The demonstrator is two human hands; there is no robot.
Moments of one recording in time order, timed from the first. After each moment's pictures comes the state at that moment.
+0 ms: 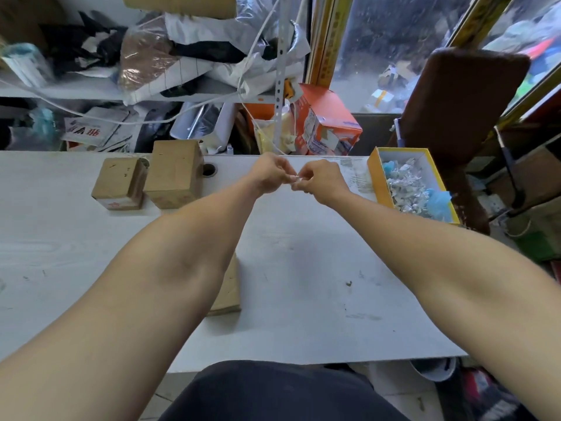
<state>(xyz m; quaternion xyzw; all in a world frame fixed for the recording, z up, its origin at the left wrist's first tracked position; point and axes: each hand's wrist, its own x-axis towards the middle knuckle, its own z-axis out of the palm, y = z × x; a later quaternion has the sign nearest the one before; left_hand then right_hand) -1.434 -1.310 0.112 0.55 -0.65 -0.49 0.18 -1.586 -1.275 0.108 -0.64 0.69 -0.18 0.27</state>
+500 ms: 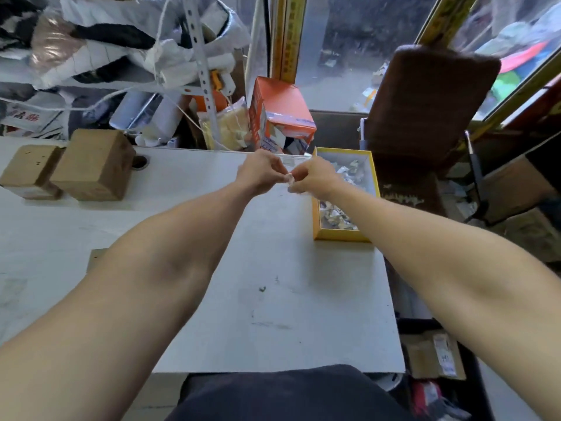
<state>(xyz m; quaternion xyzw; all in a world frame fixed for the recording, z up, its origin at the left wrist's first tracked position) -1.638 -1.302 0.098 0.58 -0.70 -0.37 0.18 -1.798 -1.280 0.108 -0.67 0.65 -0.14 0.33</state>
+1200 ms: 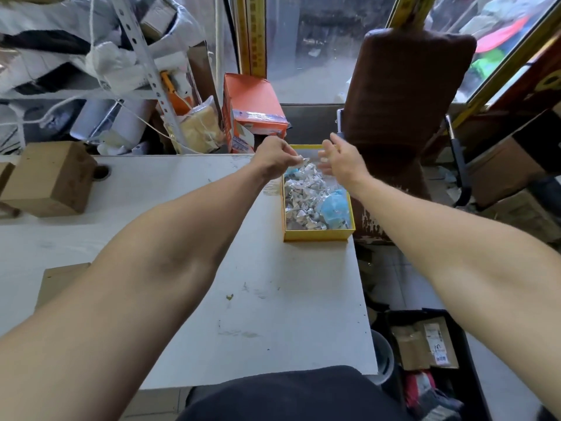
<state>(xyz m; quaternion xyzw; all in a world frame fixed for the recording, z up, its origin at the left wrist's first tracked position) -1.769 -1.329 0.111 0.57 -0.64 -0.47 0.21 -1.934 -1.289 0.104 -0.49 0.69 -0.36 0.40</state>
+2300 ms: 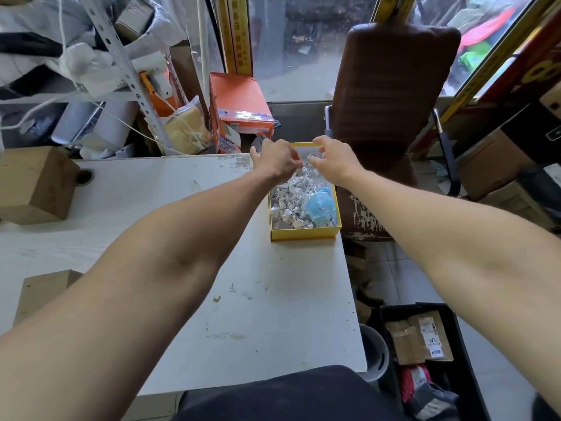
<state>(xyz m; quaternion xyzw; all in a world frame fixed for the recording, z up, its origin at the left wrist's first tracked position) -1.817 -1.328 0.092 0.60 -0.74 -0.27 0.13 -1.966 -1.297 0.099 -0.64 0.72 -0.17 0.22</state>
